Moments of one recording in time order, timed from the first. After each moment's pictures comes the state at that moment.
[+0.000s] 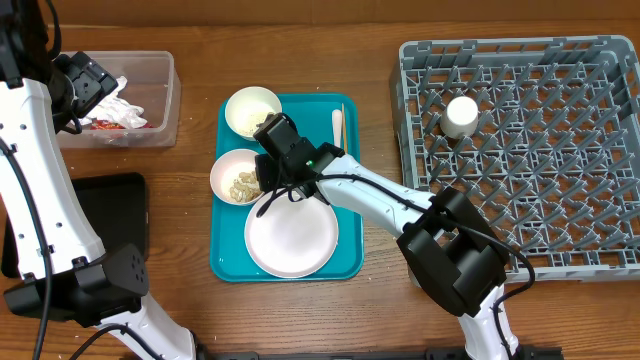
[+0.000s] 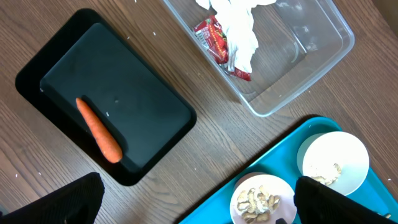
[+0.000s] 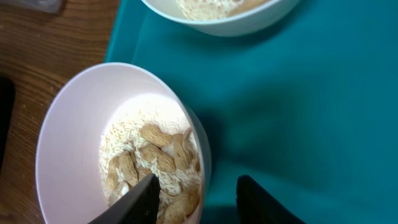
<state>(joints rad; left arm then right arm) 0.29 1.93 2.39 -1.69 -0.15 -0.60 0.79 2.14 1.56 -0.41 -0.06 0.57</state>
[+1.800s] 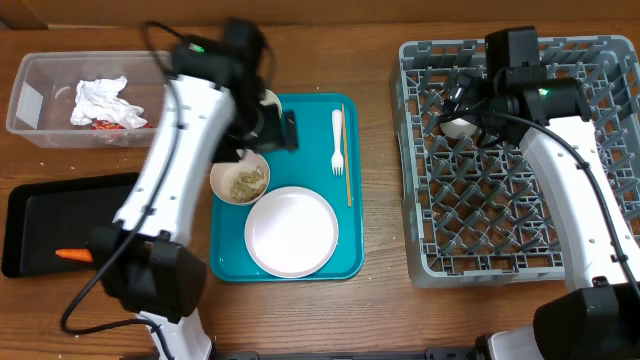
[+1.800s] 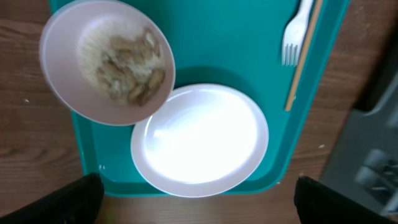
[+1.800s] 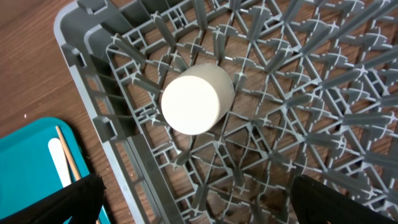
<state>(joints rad) -0.31 1.93 1.90 -1.49 0.11 -0.43 0.11 1.65 1.59 -1.02 0.17 0.54</state>
